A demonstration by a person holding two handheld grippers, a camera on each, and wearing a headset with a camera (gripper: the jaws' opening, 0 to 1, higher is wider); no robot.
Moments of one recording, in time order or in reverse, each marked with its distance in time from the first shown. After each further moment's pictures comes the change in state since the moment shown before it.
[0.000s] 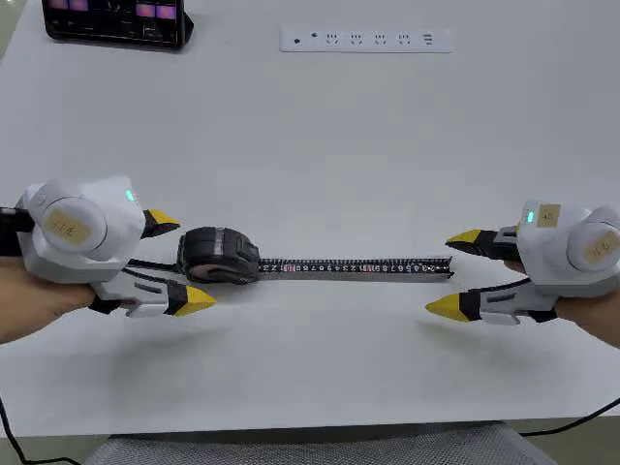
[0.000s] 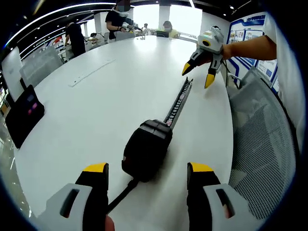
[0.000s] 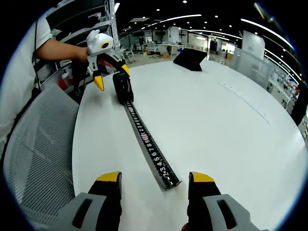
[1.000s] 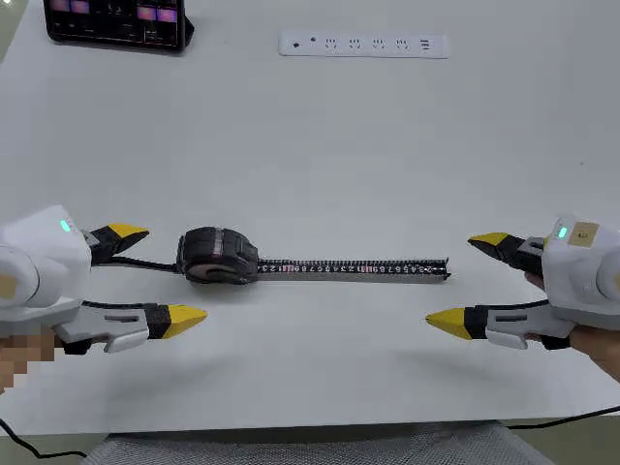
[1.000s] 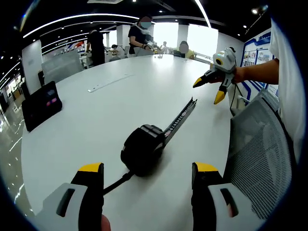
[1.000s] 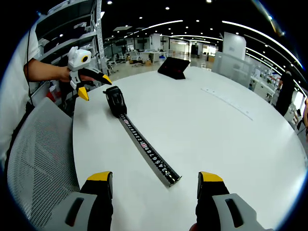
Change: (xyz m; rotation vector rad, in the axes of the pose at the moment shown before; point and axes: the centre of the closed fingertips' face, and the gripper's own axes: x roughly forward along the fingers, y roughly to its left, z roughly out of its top) left arm -0.035 -0.014 0.001 -0.132 -0.175 0.109; right arm -0.028 0.010 0.011 0.085 -0.072 -0.131
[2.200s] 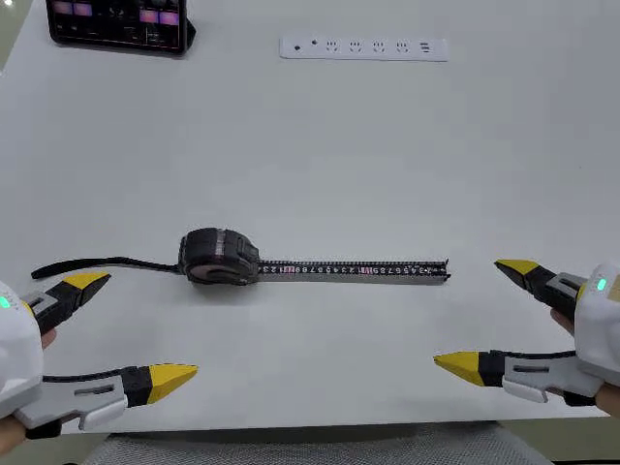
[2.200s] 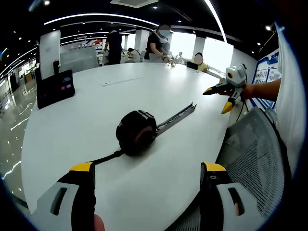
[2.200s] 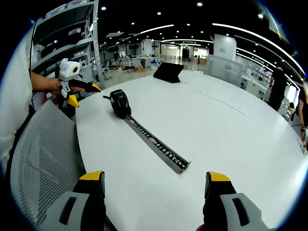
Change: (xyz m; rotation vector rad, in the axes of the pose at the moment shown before) left arm -0.032 -0.026 -0.030 -0.157 -0.056 0.068; right arm -0.019 0.024 -0.015 0.055 -0.050 -0.056
